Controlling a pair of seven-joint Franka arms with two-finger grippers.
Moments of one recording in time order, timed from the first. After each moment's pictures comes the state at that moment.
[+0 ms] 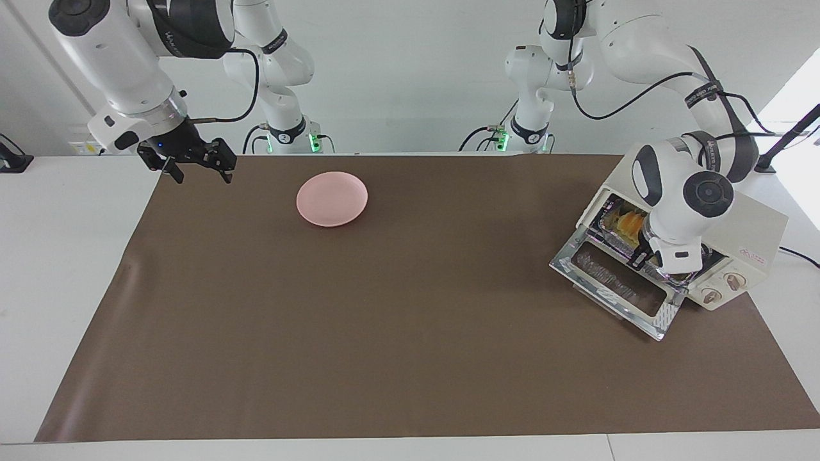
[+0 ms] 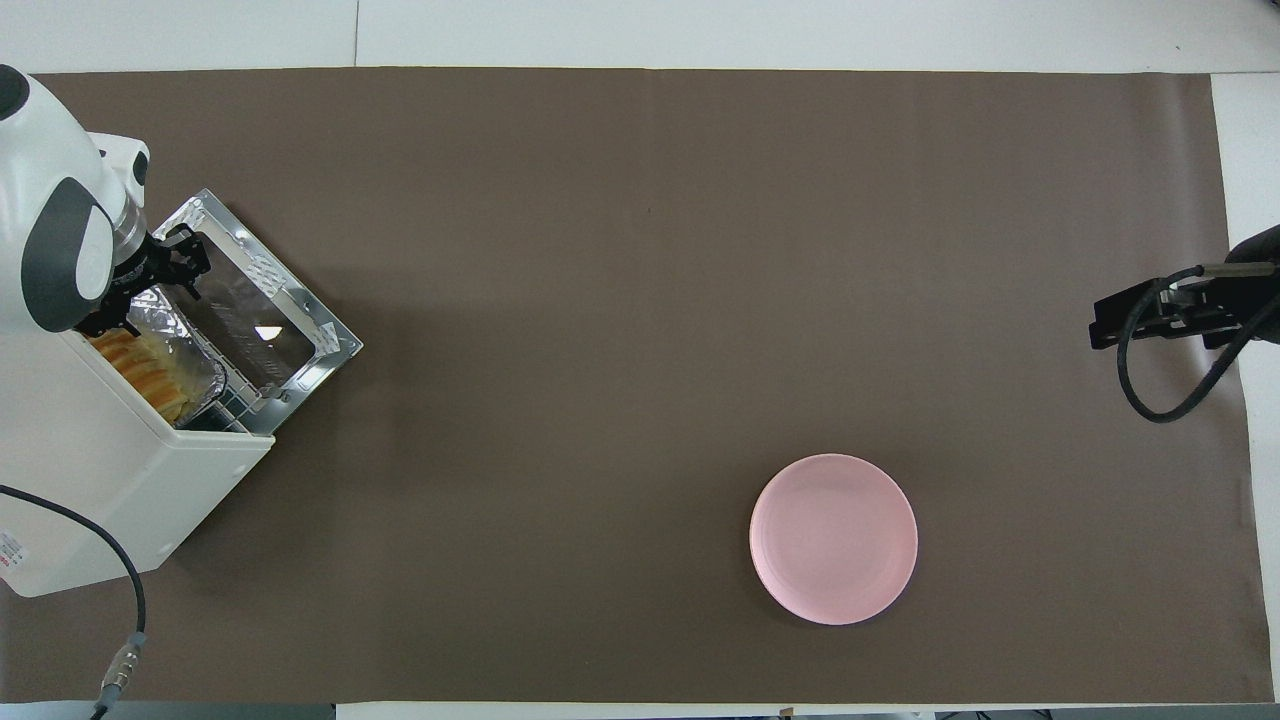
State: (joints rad) left arm -0.35 0.37 0.39 -1.65 0.14 1.81 -0.69; right arm -0.05 -0.02 0.02 -1.66 0.00 1.54 0.00
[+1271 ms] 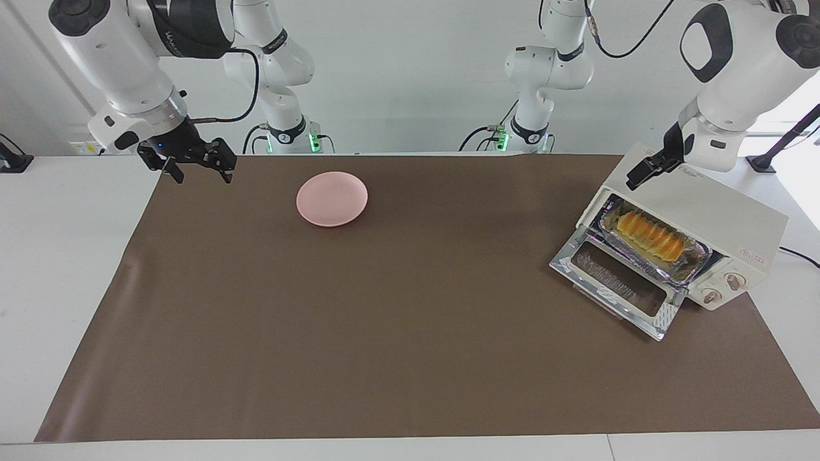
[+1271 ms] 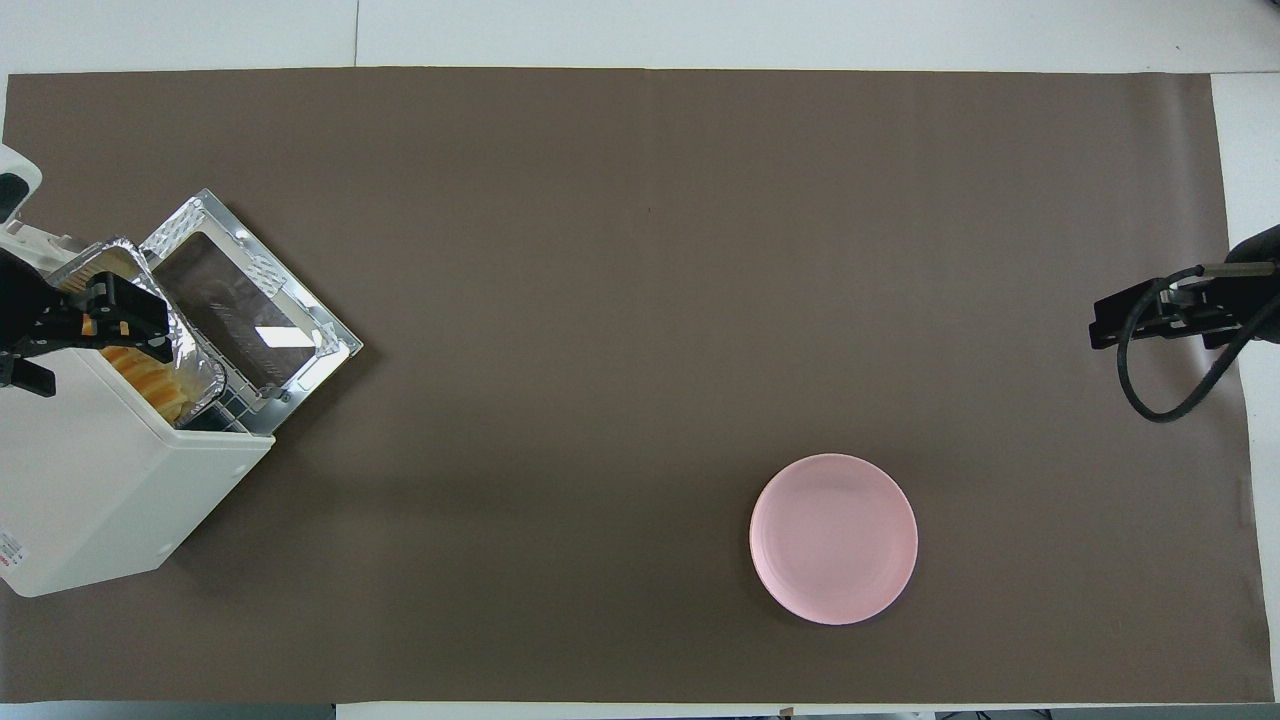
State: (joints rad) left arm -0.18 0.01 0.12 -1.60 0.02 1.40 -0.25; right arm -0.05 -0.02 0.02 -1.66 0.00 1.54 0.00
